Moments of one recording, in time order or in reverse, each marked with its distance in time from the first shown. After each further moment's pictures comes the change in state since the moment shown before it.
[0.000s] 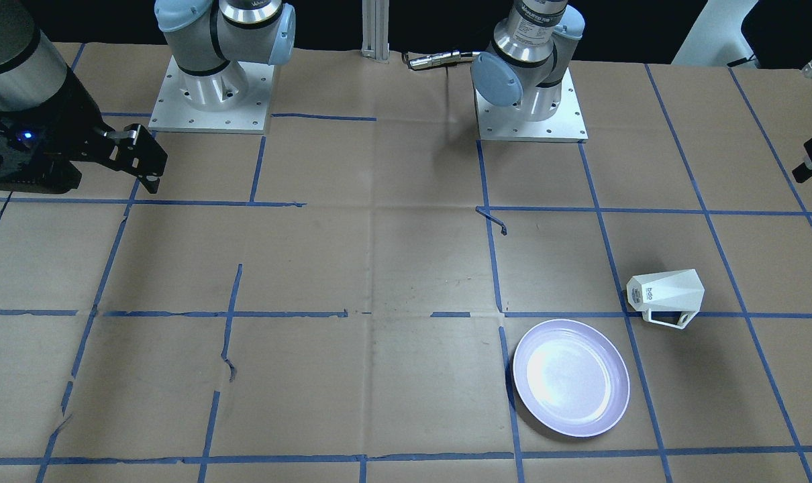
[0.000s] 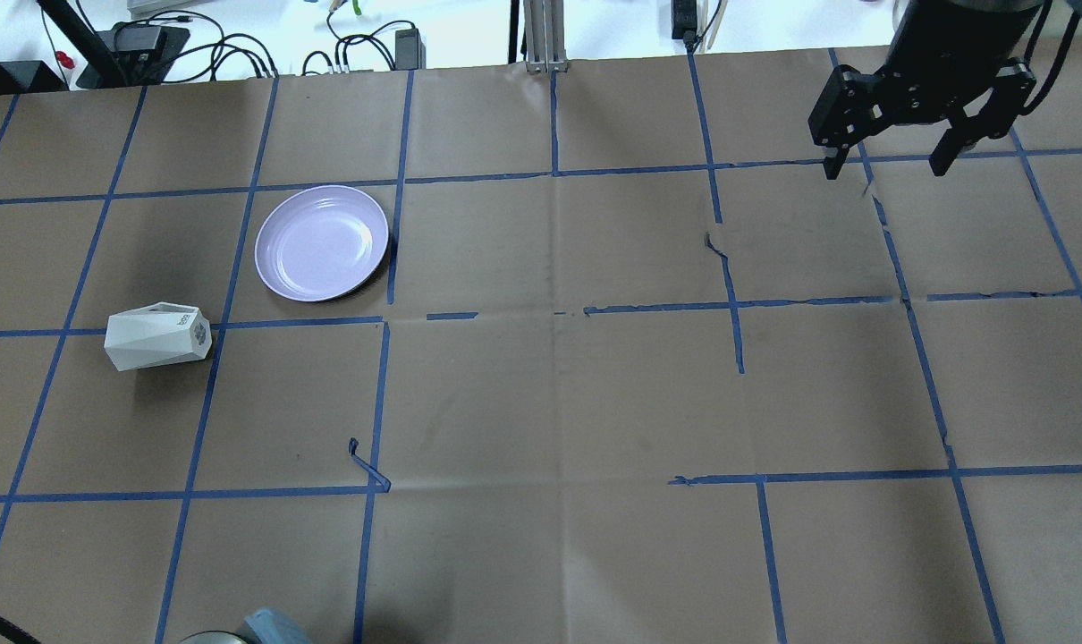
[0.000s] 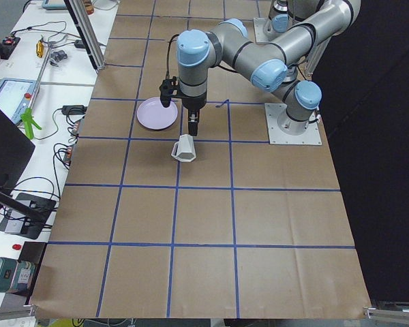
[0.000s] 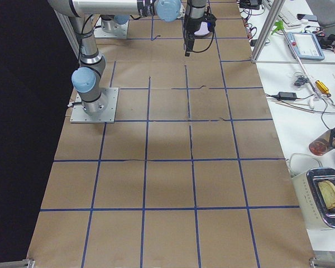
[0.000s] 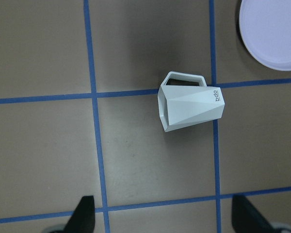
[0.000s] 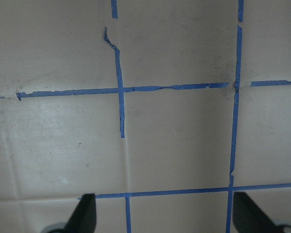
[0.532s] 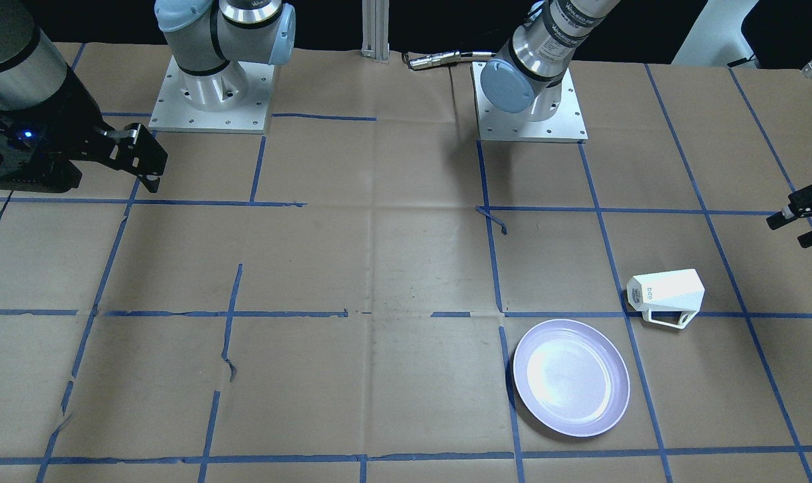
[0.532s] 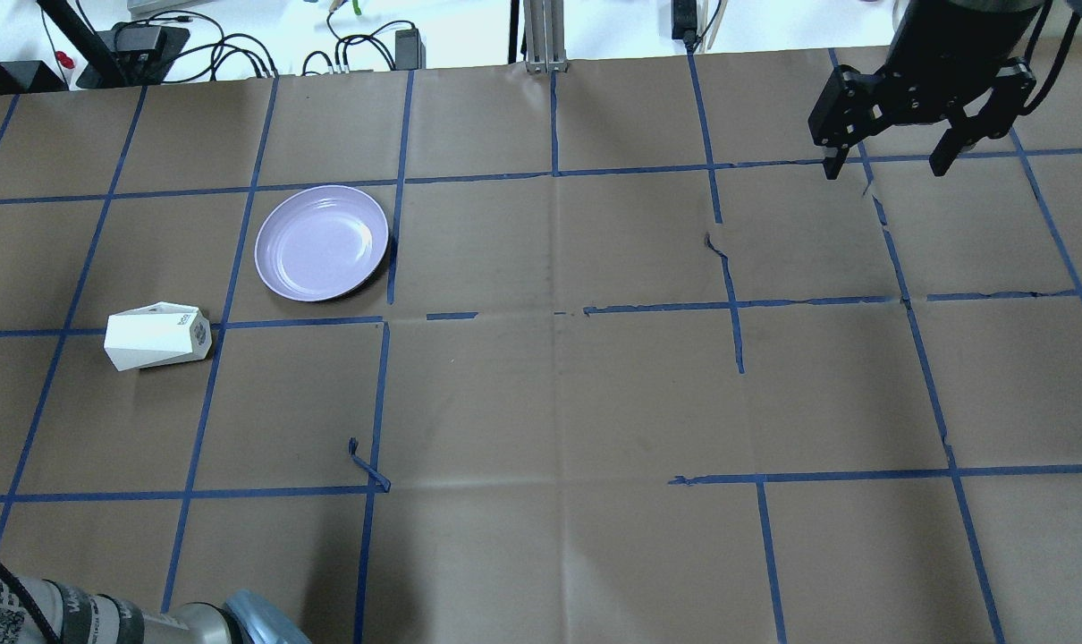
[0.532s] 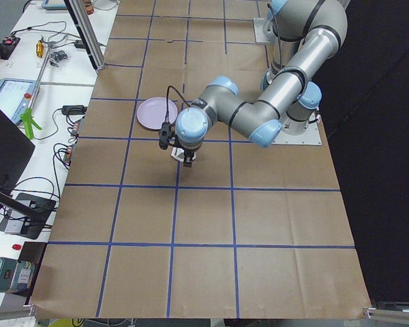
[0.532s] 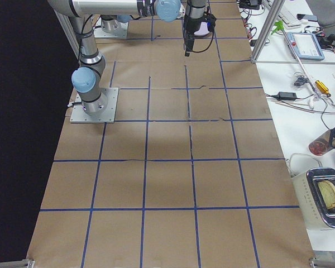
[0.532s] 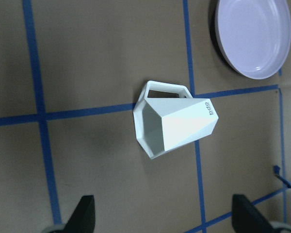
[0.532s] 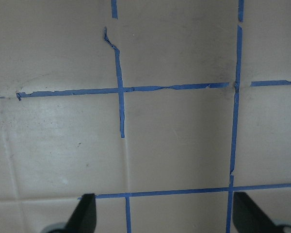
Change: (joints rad) left arm 0.133 -0.269 0.005 -0.120 -0.247 0.220; right arm 0.000 0.000 0.000 0.000 0.000 0.000
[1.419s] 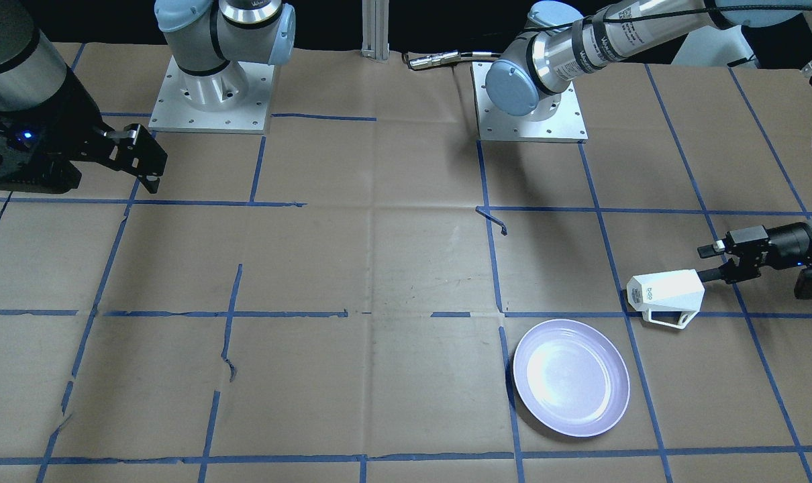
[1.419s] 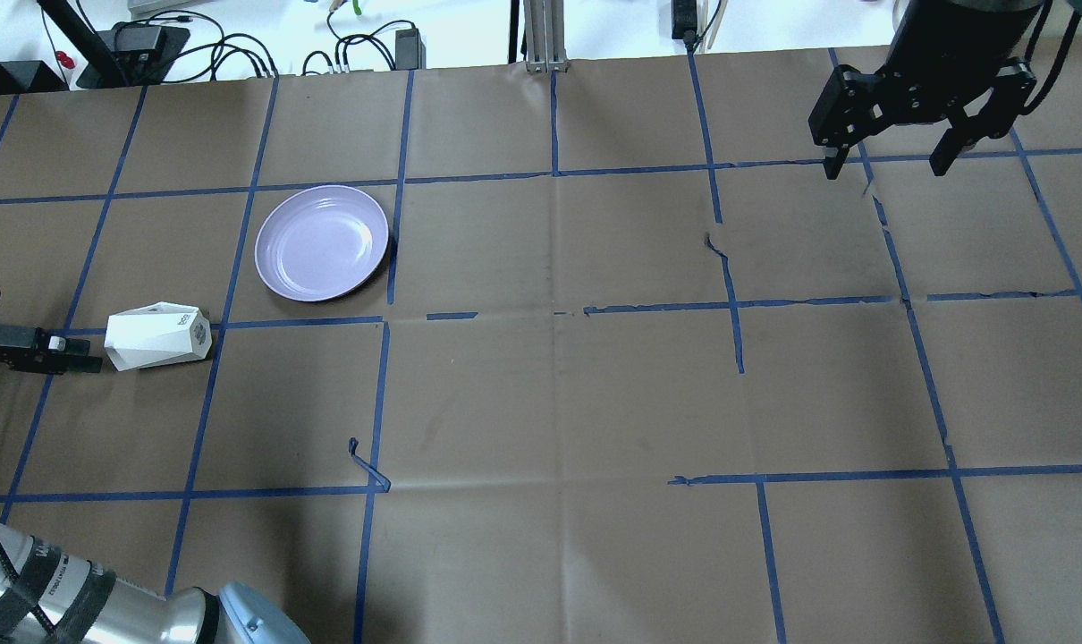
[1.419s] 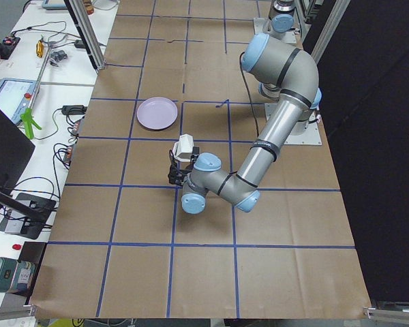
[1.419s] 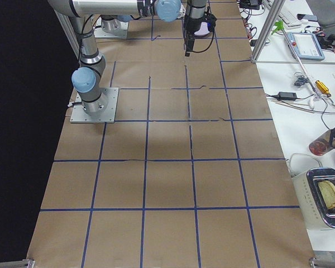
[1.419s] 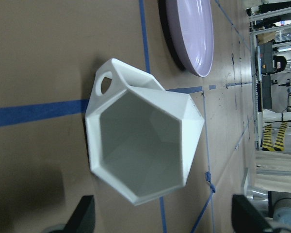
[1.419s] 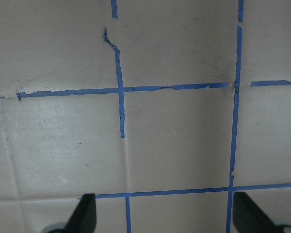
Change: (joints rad) left arm 0.035 -0.293 -0.001 -0.258 -0.203 0.264; right arm 0.000 0.000 0.000 0.000 0.000 0.000
